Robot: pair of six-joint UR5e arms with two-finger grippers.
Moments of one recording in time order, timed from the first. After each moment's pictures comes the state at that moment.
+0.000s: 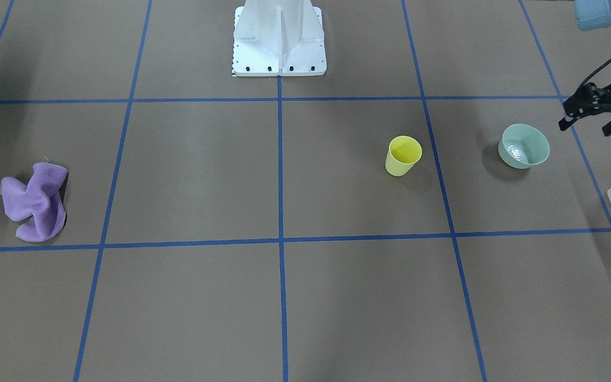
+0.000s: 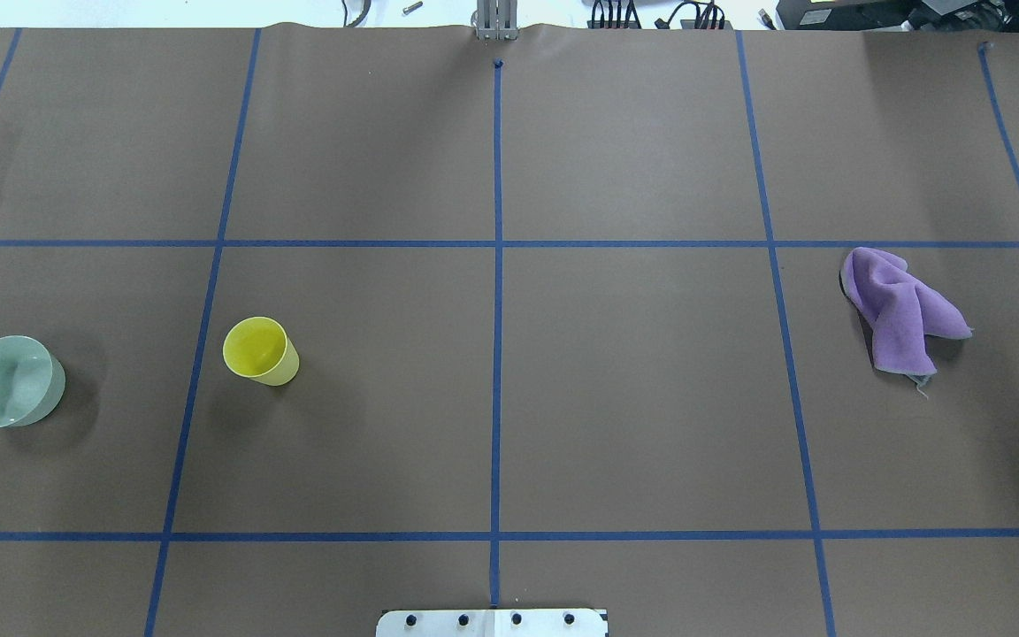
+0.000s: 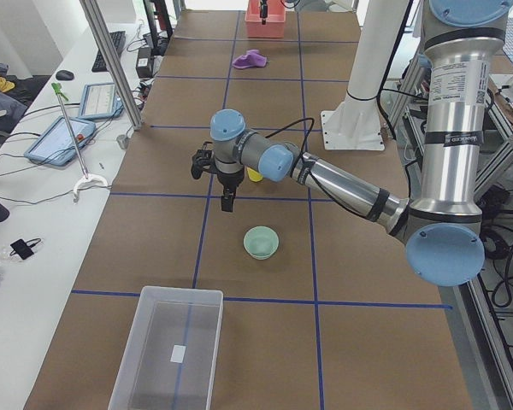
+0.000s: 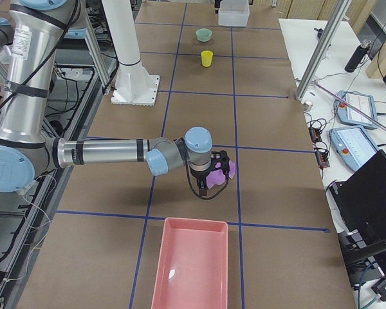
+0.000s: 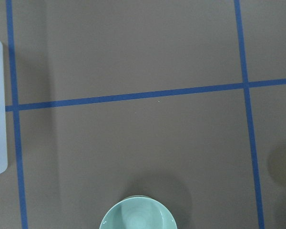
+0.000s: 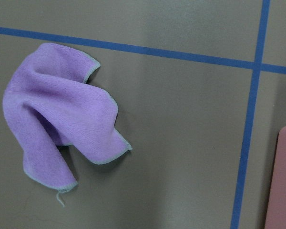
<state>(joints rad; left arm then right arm) -1.18 -1.60 -2.00 -1.62 -2.34 -0.51 1.30 -1.81 1.83 -1.21 2.35 0.31</state>
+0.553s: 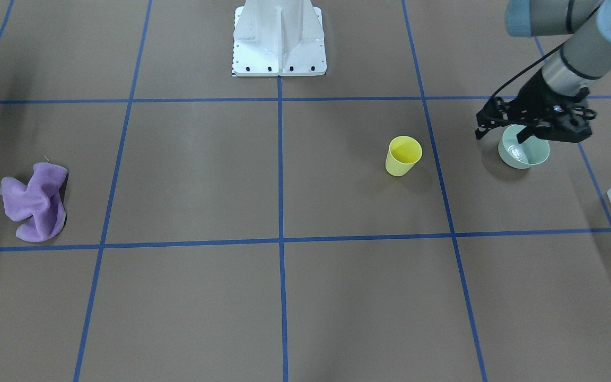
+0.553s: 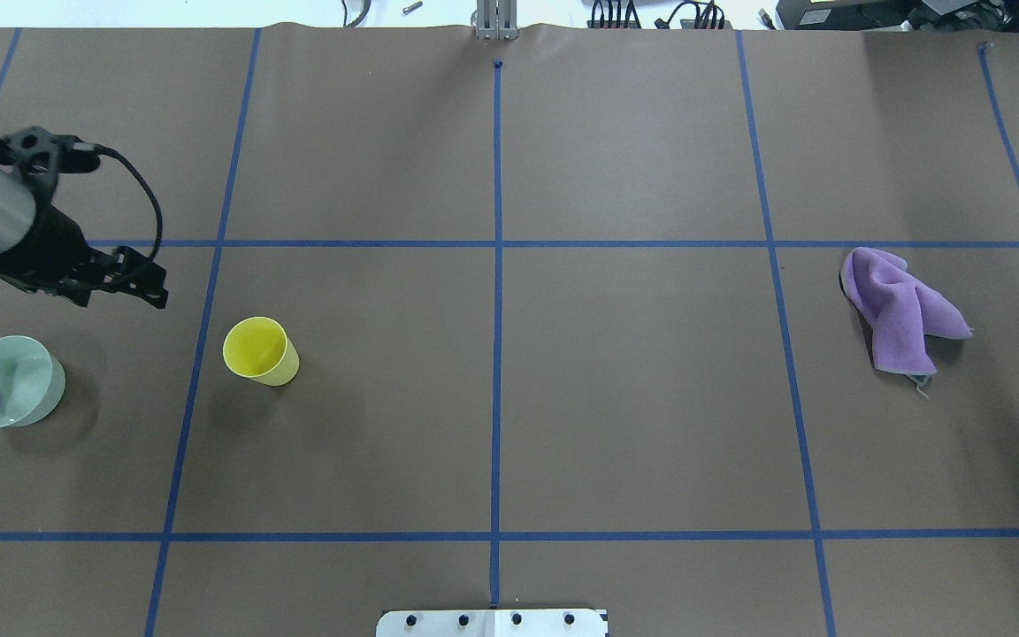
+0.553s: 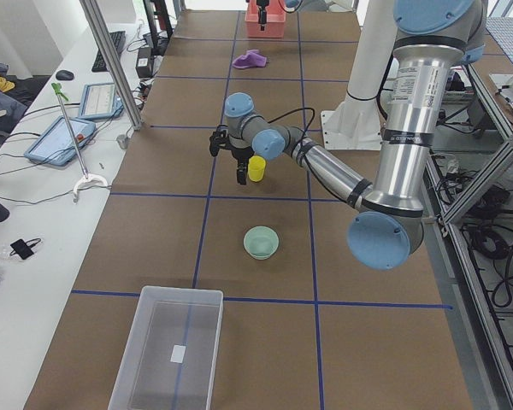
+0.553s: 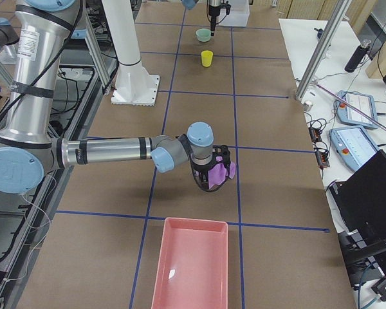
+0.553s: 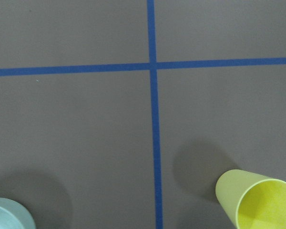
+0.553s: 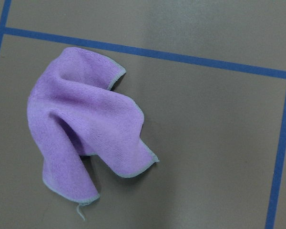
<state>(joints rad) -0.86 -1.75 -1.96 -1.66 -2.18 -0.88 1.23 -1.79 1.83 -1.17 2.32 0.37</state>
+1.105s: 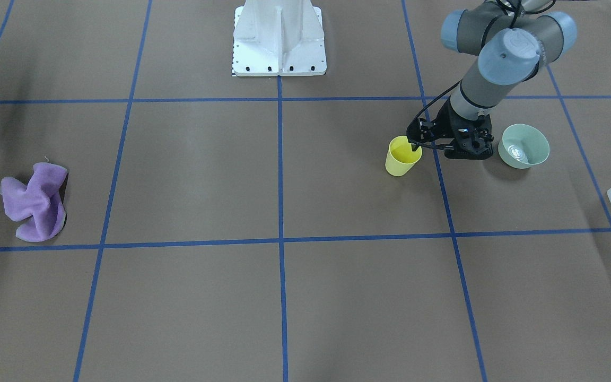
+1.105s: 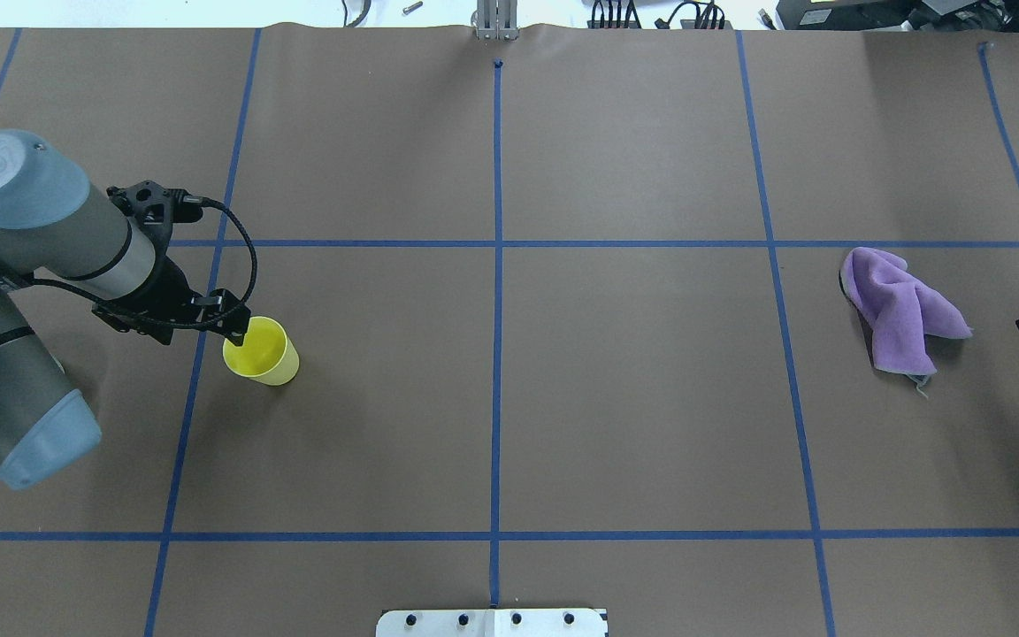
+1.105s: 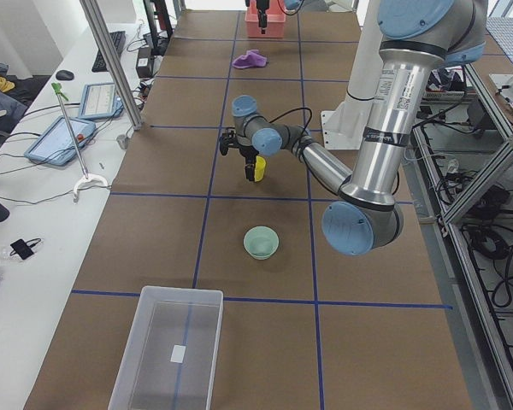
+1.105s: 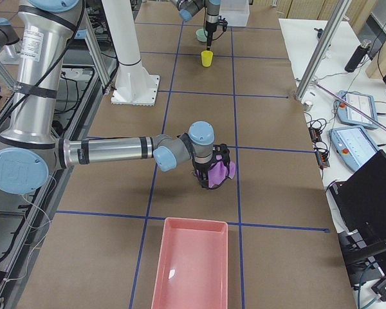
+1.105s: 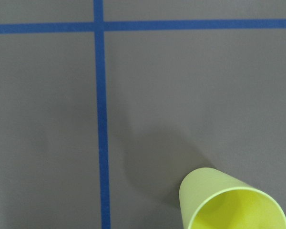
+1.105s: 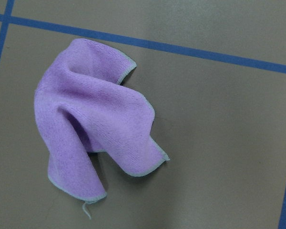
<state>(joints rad) -0.75 -1.82 -1.88 -1.66 -2.14 -0.96 1.20 -1.78 1.82 -1.17 2.32 0.38</state>
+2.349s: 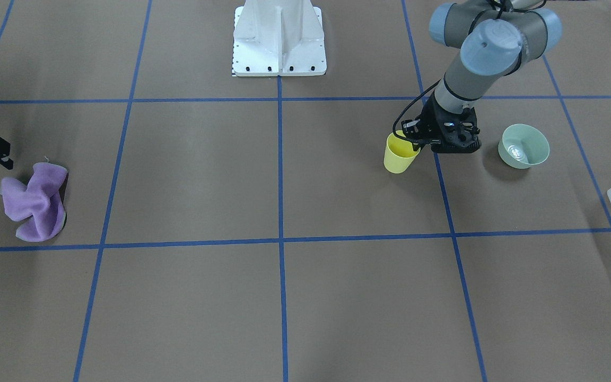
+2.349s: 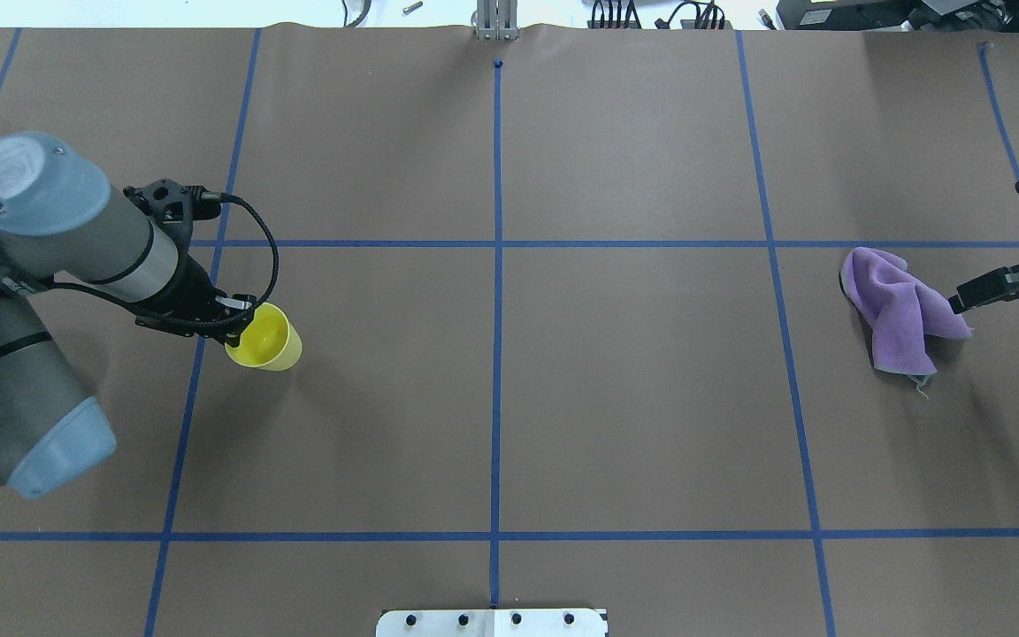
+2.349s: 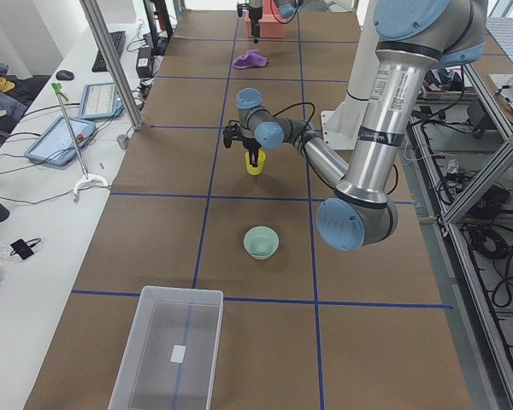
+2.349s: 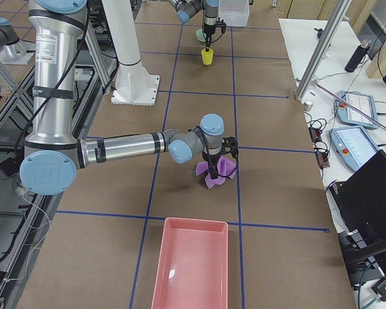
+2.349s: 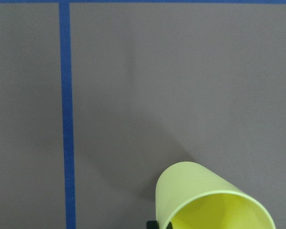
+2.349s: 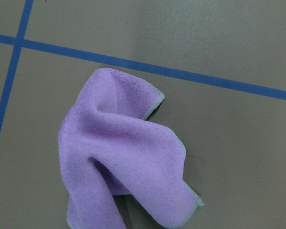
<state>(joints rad) -0.75 -1.85 -1.92 -1.66 -2.14 -1.06 1.09 -1.65 1.77 -1.17 2.23 0.48</state>
